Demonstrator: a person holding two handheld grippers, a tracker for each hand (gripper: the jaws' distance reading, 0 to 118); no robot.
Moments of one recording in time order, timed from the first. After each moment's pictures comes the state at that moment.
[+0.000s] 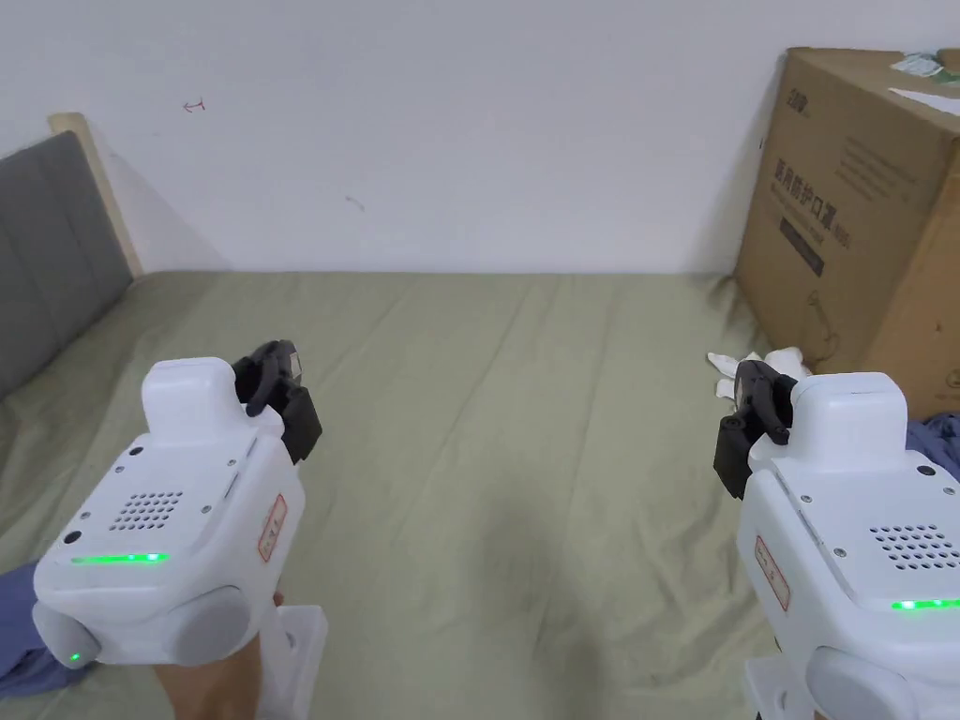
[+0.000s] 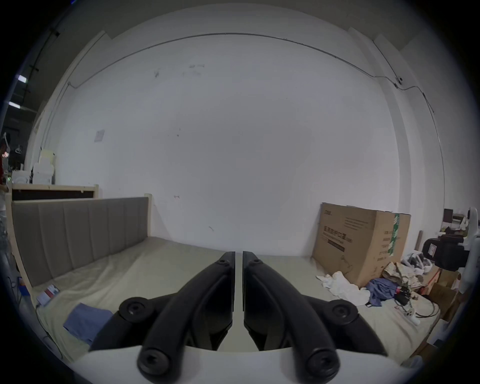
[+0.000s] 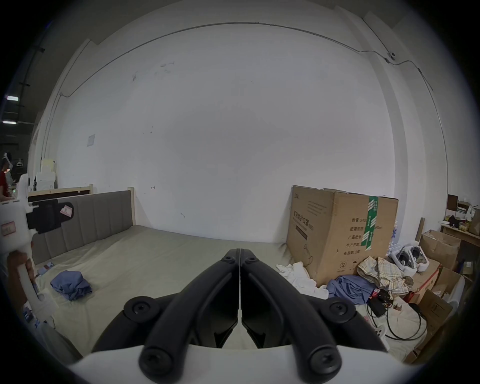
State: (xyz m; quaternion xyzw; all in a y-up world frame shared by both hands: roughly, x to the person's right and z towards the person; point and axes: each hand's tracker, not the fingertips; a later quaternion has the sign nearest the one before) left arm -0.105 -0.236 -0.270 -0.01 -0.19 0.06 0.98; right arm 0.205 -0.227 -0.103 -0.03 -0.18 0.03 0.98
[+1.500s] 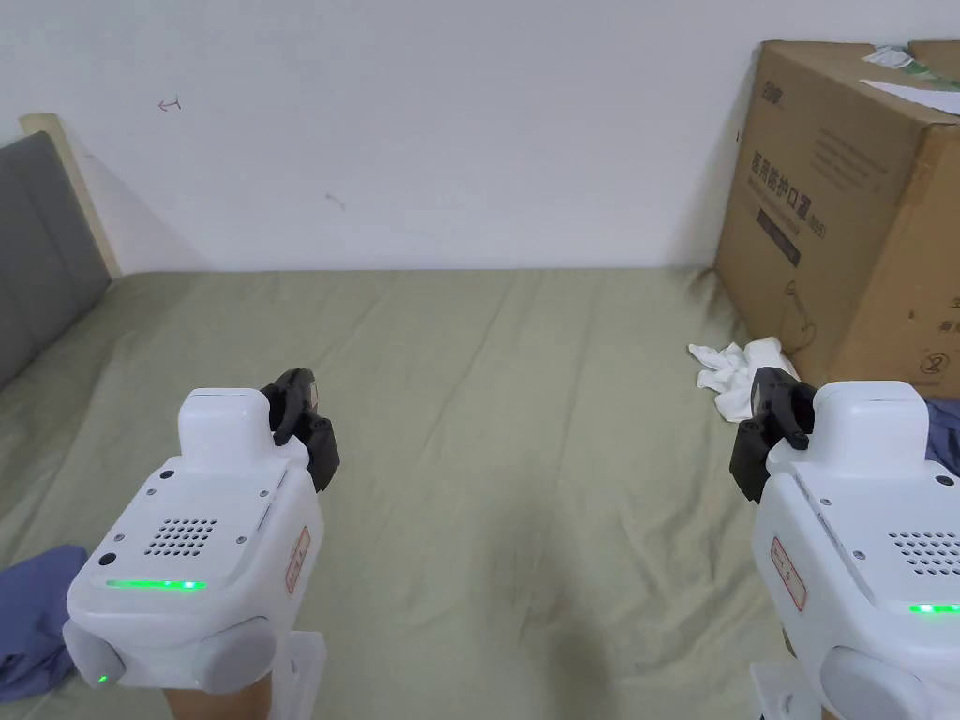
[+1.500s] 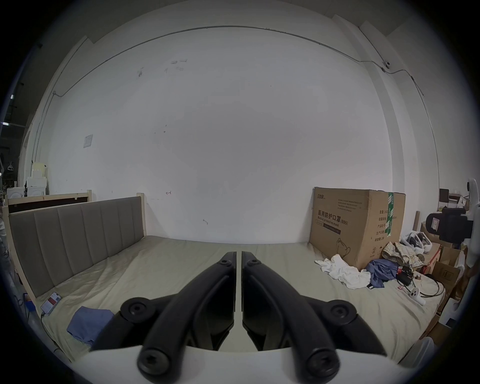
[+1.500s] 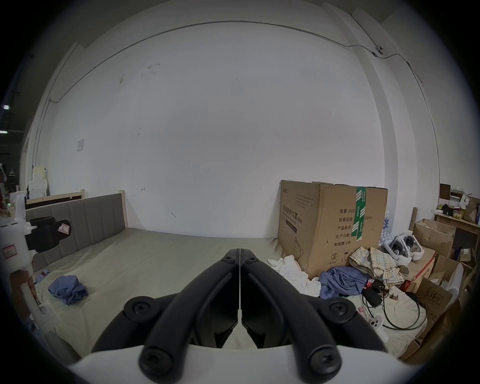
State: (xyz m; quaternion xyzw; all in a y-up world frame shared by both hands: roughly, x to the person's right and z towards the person) left arm -0.088 -0.253 -0.258 -0.02 -0.21 0.01 0.98; right arm 0.212 -0.227 -0.087 -0.03 -0.21 0.01 0.98
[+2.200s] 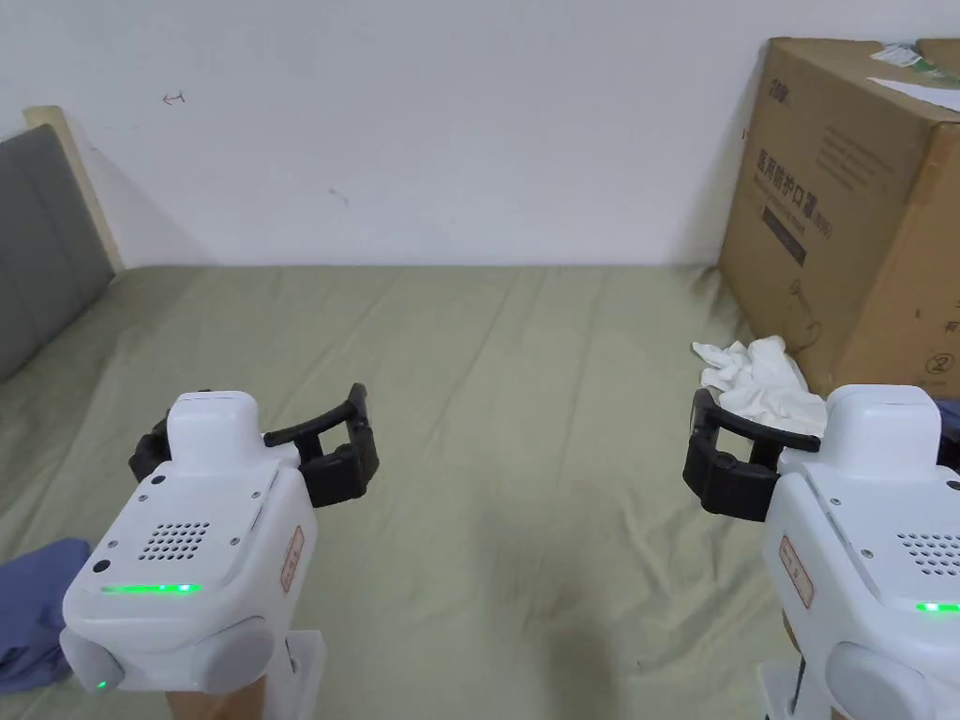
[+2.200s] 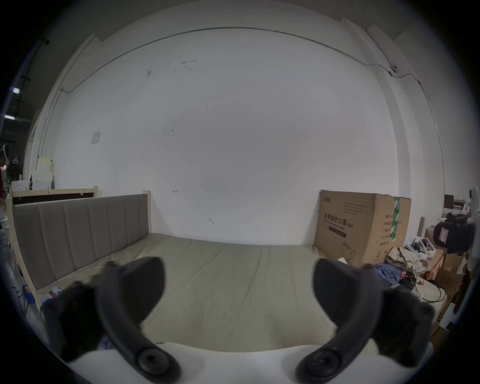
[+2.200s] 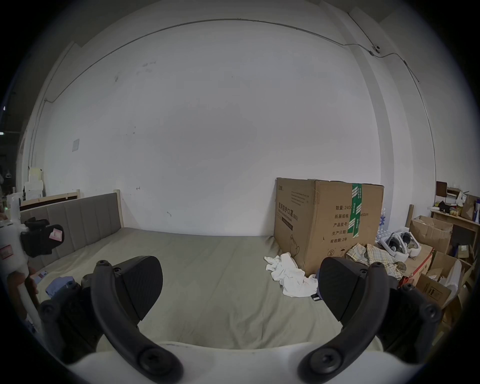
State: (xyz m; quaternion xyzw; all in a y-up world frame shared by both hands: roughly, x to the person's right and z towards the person) left arm -0.091 -0.258 -0.259 -0.02 -0.19 0.02 0.98; right arm 0.221 -0.240 -0.090 -0.03 -0.22 0.00 0.97
